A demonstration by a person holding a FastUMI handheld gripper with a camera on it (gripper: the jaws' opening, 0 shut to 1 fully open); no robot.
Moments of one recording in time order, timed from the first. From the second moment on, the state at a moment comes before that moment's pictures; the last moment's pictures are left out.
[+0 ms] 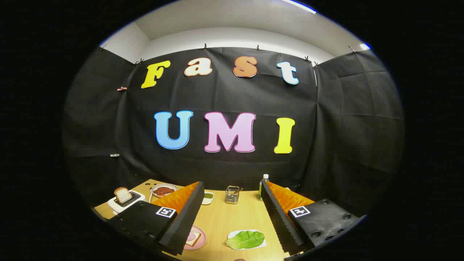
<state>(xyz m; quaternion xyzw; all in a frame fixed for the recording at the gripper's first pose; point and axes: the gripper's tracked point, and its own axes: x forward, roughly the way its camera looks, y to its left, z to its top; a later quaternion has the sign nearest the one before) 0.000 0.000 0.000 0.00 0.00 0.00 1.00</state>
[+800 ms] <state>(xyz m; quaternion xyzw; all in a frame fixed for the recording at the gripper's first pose) 0.000 -0.001 -0.027 0.00 0.03 -0.01 1.00</state>
